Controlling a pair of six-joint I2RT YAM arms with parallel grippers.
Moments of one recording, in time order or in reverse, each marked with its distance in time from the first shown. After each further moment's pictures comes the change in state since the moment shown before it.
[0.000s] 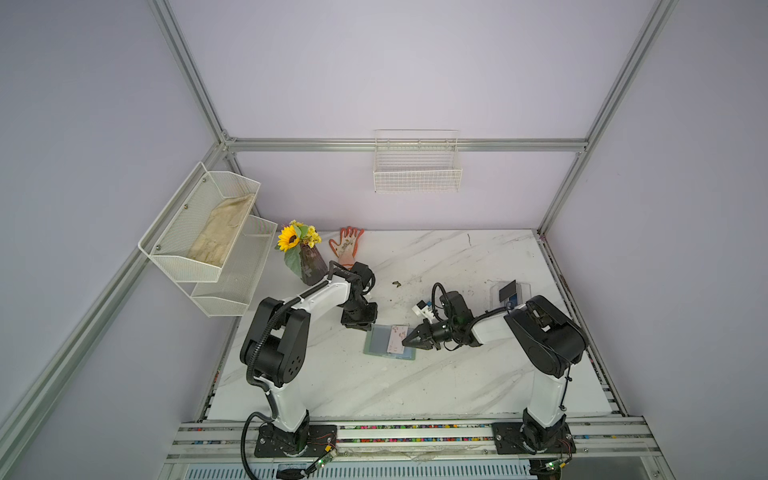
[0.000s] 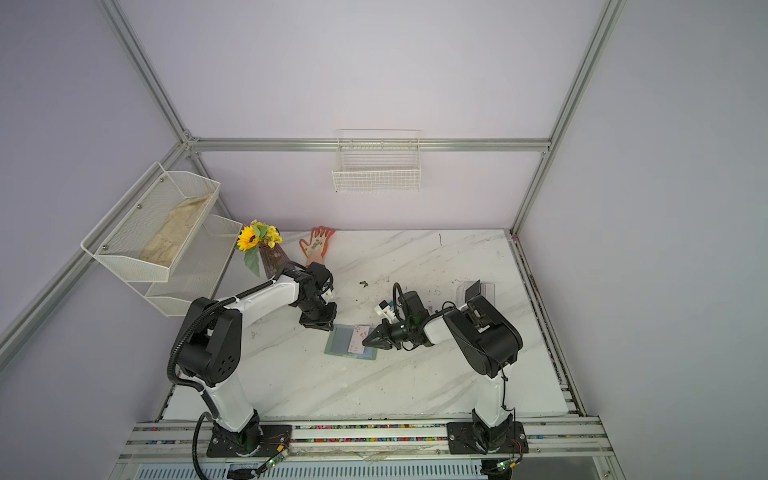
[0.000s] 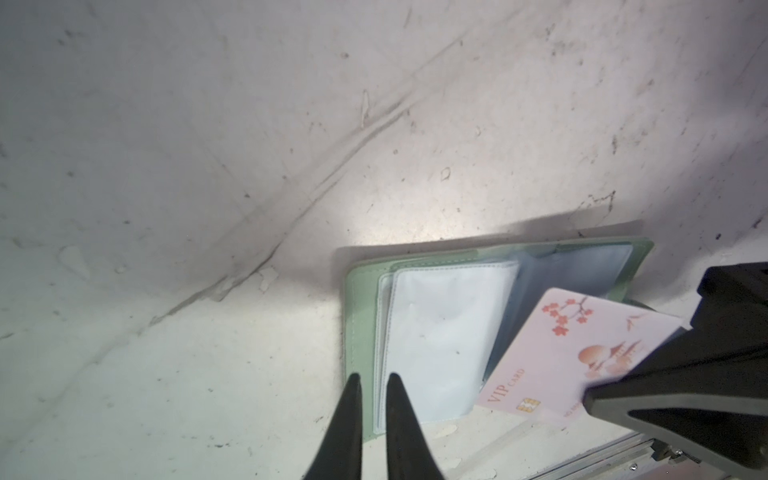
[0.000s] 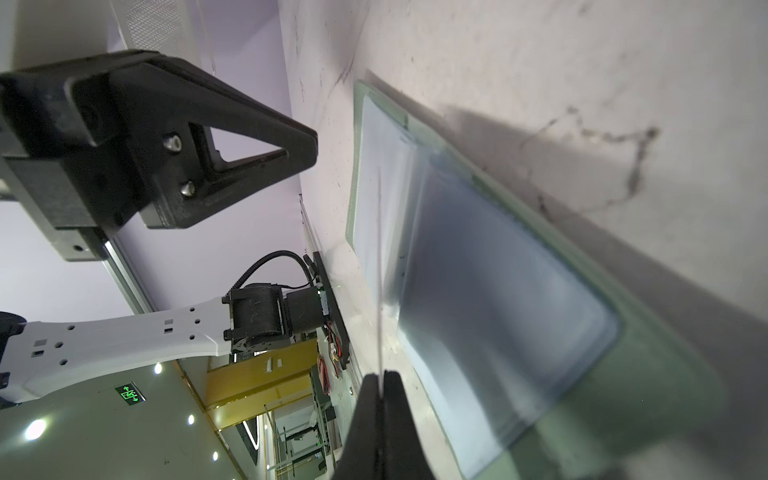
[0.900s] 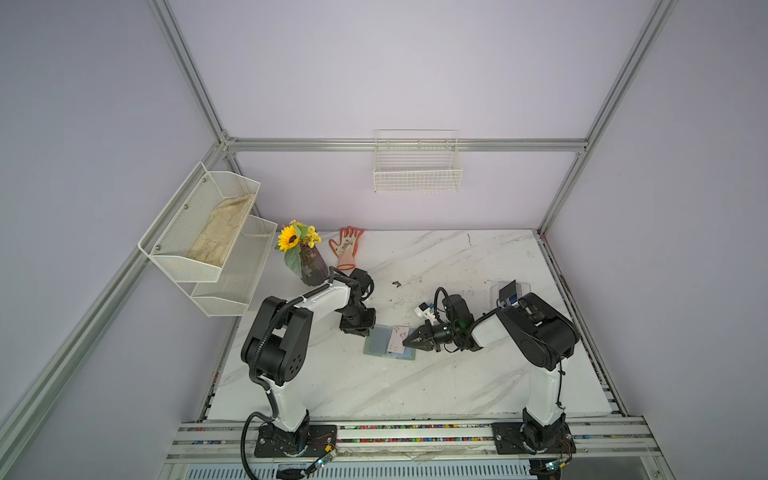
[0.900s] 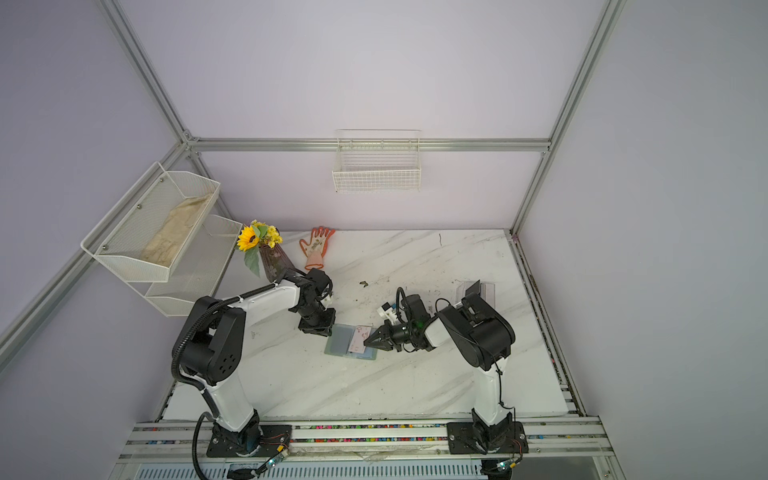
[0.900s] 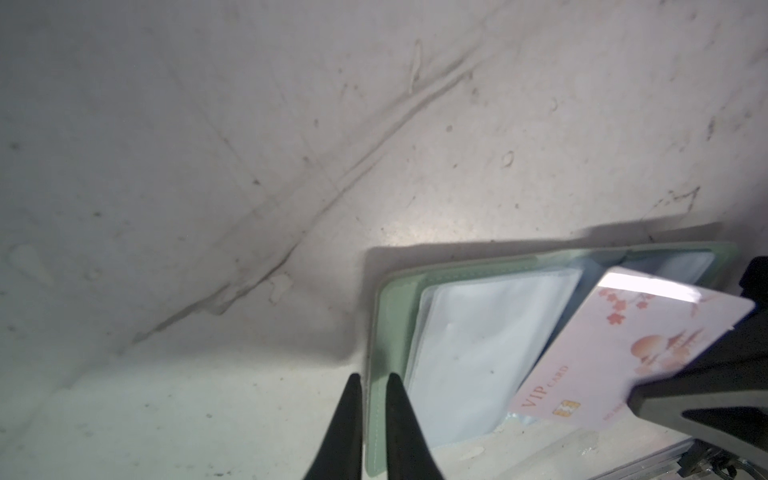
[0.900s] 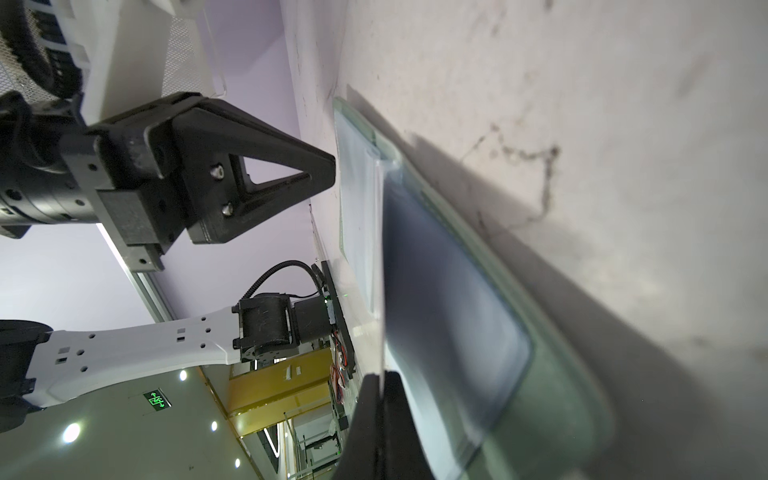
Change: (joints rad) left arm 0.005 0.010 -0.071 0.056 -0.005 -0.005; right arm -0.015 0.061 -0.038 0.187 -0.023 0.107
